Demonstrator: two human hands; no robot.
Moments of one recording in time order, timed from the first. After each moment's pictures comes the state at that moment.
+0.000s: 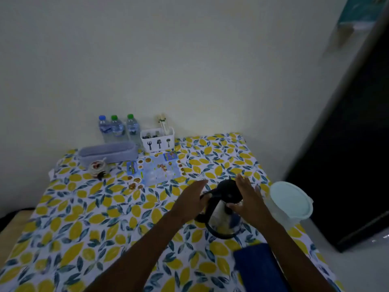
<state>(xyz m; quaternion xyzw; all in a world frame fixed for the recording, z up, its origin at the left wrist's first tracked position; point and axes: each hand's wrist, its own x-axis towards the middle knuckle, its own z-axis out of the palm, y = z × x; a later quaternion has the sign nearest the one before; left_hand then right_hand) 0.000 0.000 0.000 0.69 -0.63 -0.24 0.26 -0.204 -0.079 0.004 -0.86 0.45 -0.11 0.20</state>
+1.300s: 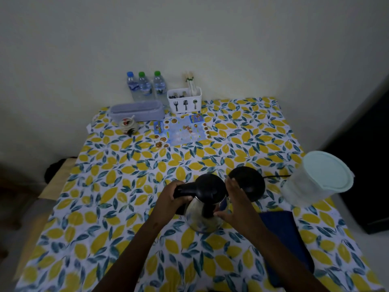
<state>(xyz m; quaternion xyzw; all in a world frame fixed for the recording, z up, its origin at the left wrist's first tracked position) 0.035 0.157 -0.051 0.75 -0.42 -0.32 0.40 -0.173 0.038 -0.061 -0.88 0.34 -0.08 0.32</state>
